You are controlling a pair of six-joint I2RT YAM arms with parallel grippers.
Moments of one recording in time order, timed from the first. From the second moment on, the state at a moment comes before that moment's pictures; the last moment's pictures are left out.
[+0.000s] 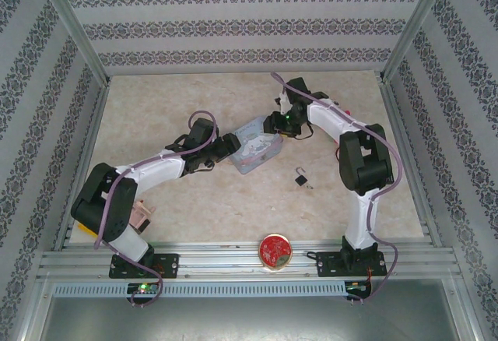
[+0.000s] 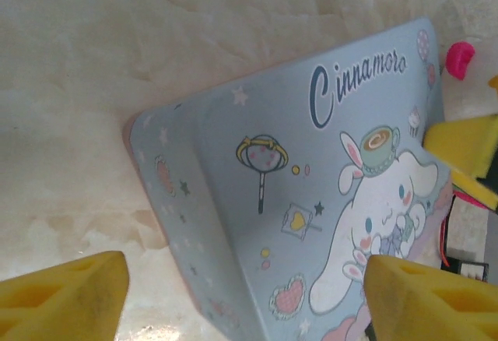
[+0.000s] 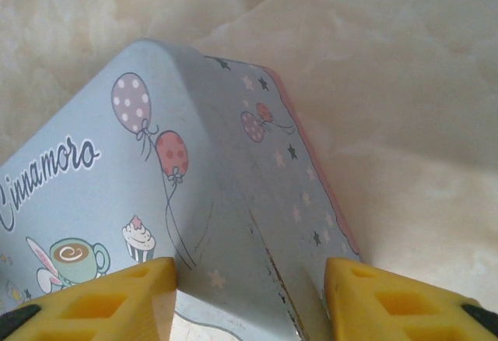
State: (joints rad) left arm -0.49 1.61 0.92 -0.08 0.14 -0.97; right arm 0.31 2.02 1.57 -0.72 -0.42 0.36
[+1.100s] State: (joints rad) left arm -0.41 1.75 1.01 -0.04 0.22 -0.92; right arm 0.41 1.81 1.27 -0.61 -0.36 0.60
